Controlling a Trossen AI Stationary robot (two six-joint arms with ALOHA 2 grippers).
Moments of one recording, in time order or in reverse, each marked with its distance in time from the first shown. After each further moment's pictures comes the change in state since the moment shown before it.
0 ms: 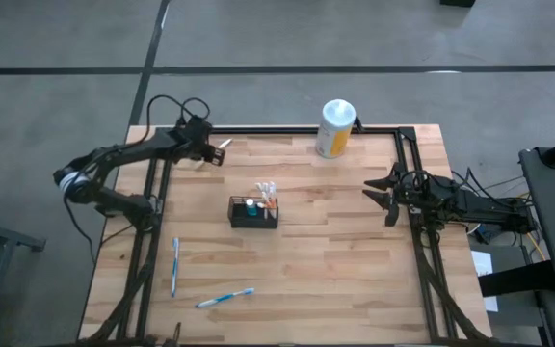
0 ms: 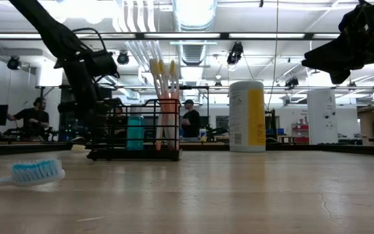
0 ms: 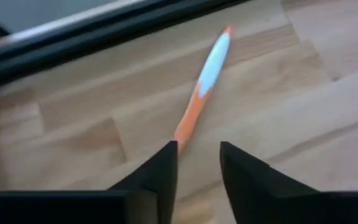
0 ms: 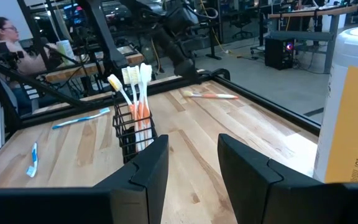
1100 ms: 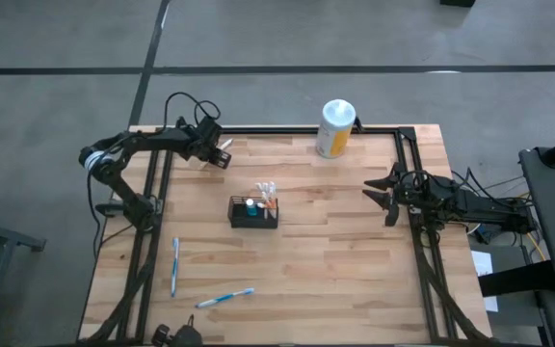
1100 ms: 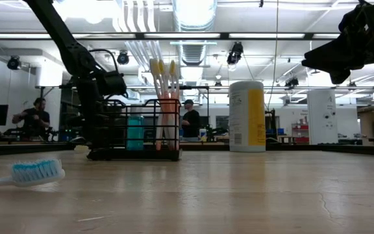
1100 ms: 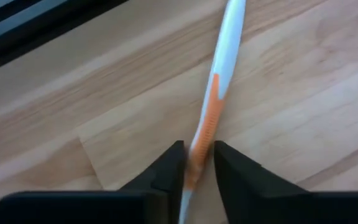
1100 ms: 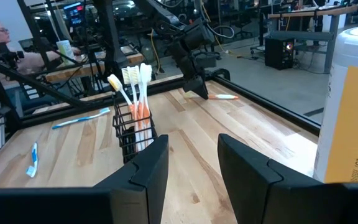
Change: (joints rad) left arm 0.030 0.259 0.070 0.047 0.031 0.117; right arm 0.000 0.000 0.000 0.000 0.000 0.000
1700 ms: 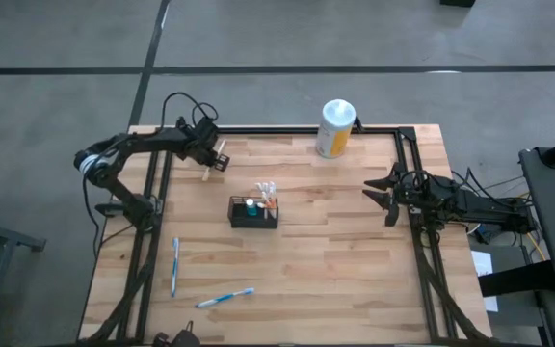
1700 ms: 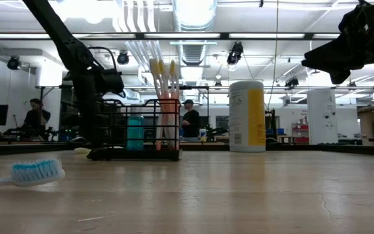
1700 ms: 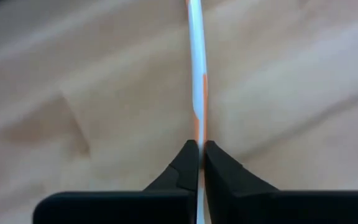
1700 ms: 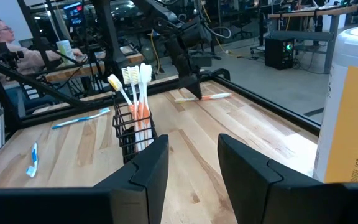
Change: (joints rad) left arm -0.008 -0.045 -0.003 -0.107 0.081 -0.043; right arm 0.000 0.000 0.000 0.000 0.000 0.000
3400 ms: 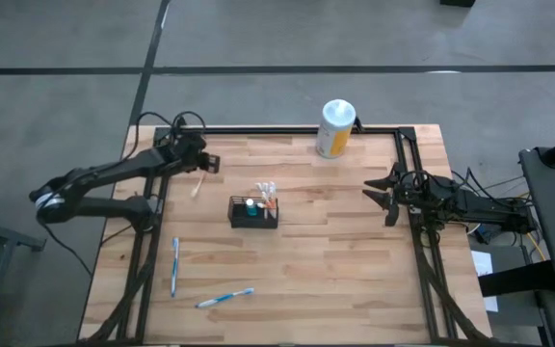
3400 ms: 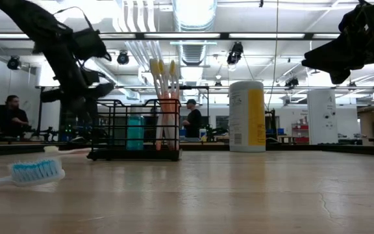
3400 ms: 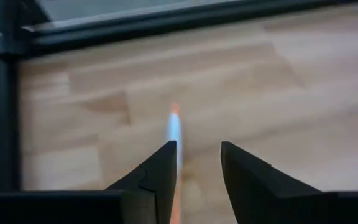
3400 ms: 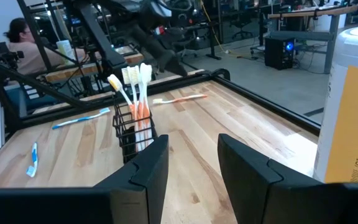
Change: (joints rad) left arm -0.209 -0.487 -0.184 -0.009 -0.289 -0.327; right arm 0.000 0.000 0.000 0.000 0.000 0.000
